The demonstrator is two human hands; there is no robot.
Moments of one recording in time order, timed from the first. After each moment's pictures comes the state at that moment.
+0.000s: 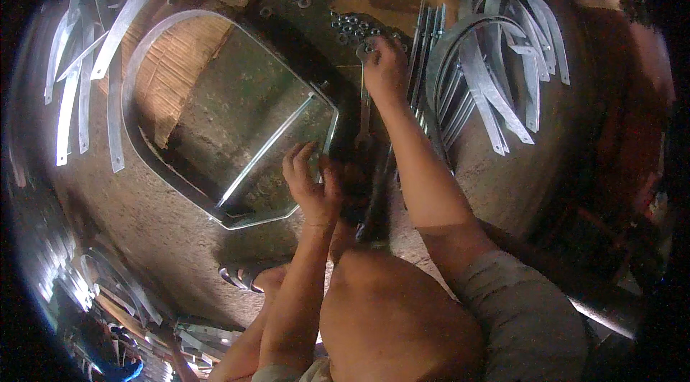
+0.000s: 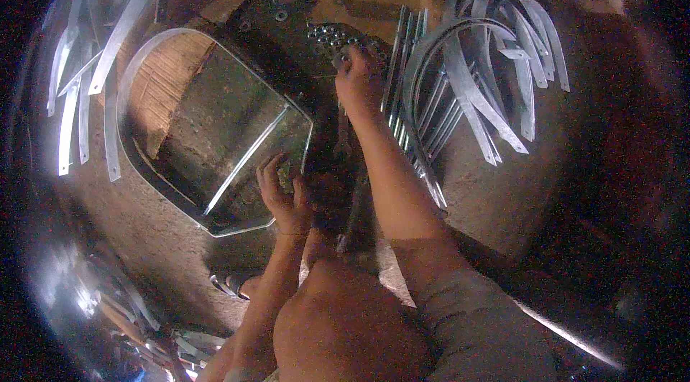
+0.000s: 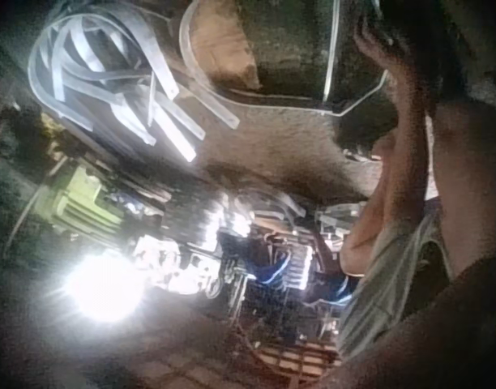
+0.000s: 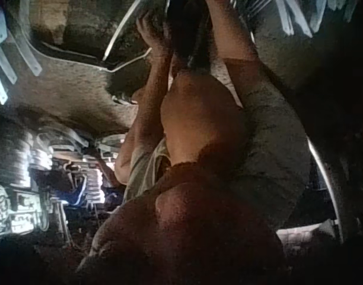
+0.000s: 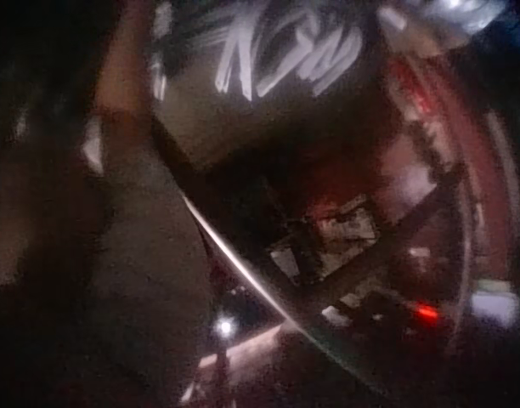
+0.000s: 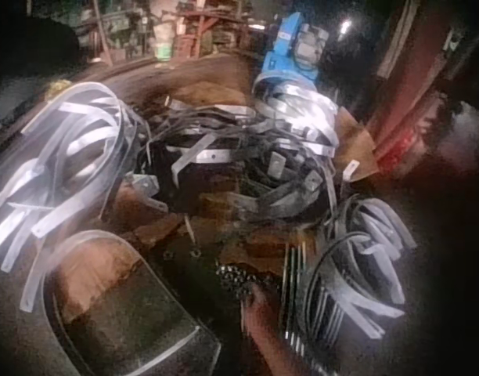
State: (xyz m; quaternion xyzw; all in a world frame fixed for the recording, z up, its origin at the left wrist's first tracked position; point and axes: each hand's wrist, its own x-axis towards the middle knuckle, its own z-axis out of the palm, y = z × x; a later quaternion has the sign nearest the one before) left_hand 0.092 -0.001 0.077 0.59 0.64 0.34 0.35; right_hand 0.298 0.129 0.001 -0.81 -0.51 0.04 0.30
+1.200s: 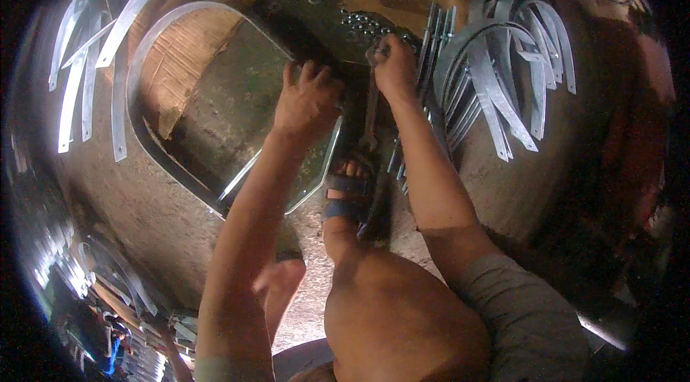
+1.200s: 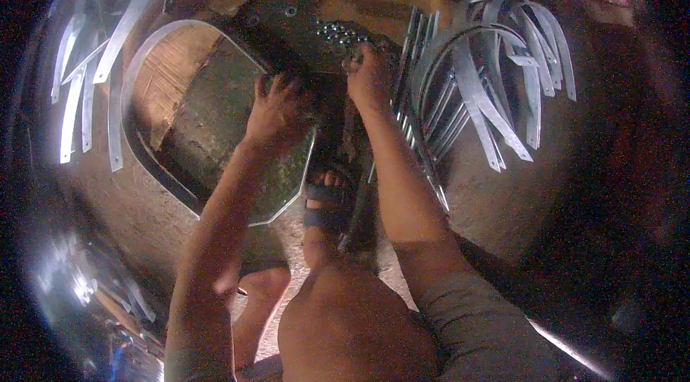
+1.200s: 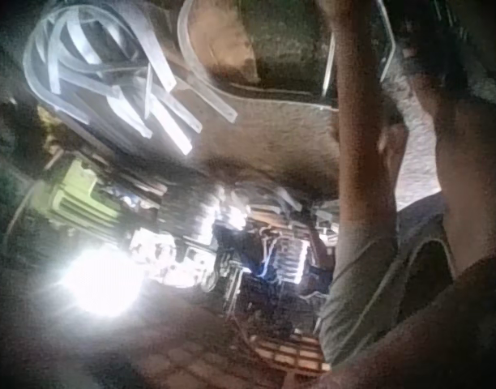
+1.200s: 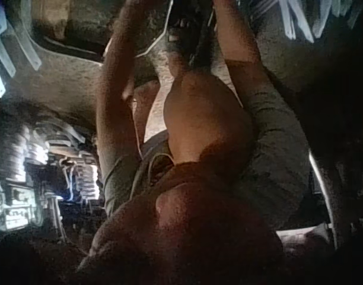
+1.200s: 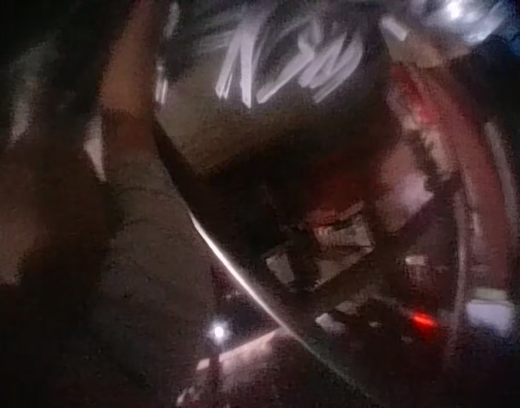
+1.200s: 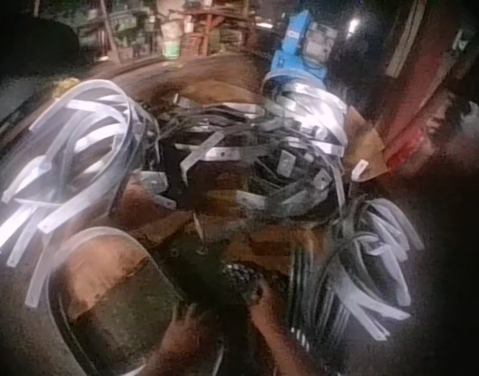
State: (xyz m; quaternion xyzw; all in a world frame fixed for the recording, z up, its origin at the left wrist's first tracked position) left_hand 0.093 0.142 0.061 0.91 0.38 0.06 0.16; right_hand 0.296 0.129 0.008 -0.84 -0.46 0.15 0.25
